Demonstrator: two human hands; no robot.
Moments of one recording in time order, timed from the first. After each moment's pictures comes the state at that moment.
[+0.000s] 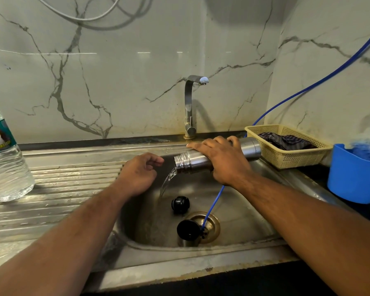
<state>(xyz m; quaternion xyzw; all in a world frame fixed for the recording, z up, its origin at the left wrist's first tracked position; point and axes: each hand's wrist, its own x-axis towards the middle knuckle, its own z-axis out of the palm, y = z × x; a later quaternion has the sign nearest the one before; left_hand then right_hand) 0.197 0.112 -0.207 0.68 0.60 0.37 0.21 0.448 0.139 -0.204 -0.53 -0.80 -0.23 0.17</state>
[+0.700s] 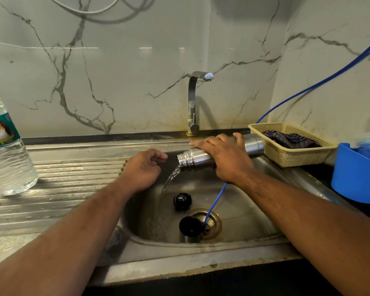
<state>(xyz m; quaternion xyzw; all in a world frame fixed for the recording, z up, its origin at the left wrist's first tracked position) 0.197 0.112 -0.207 0.68 0.60 0.37 0.21 0.445 0.137 -0.203 -0.53 -0.80 -0.21 0.16</state>
